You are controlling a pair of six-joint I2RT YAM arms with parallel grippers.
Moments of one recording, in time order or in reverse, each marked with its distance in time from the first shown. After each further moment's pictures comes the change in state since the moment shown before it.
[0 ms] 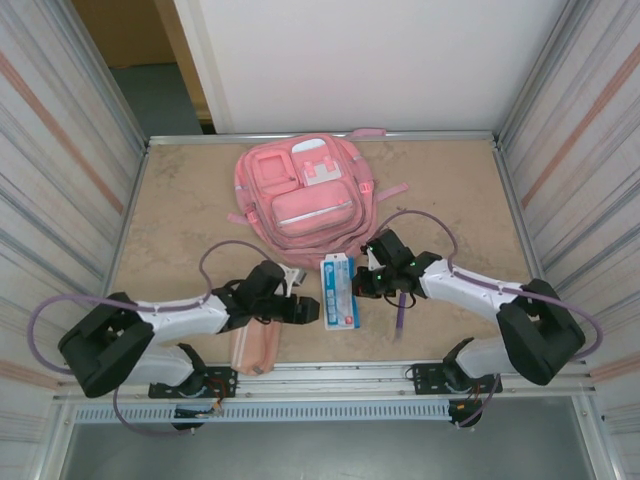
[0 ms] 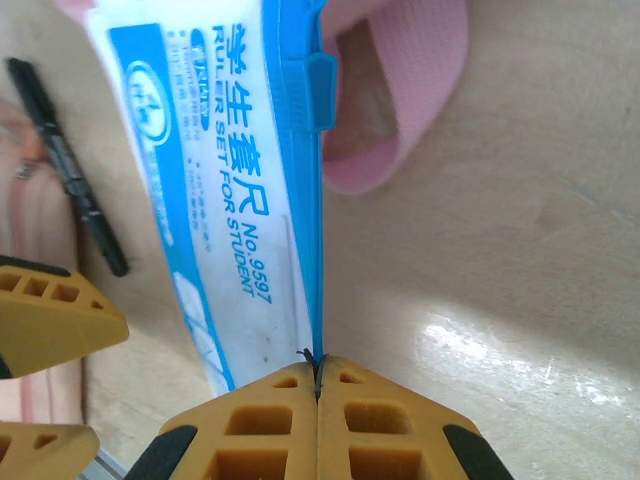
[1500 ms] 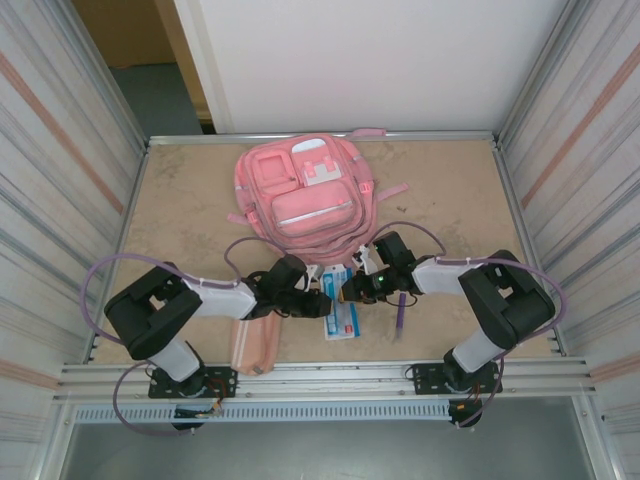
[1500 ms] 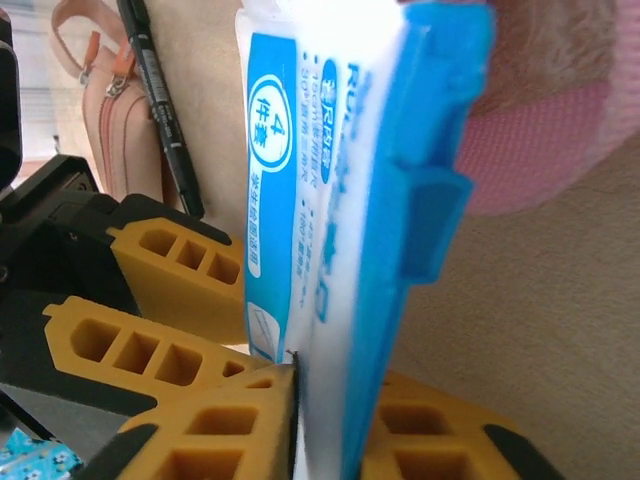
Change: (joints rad) left arm -0.019 0.276 0.140 0.108 0.032 -0.051; right arm -0.119 0.219 -0.098 0.348 -0.462 -0.083
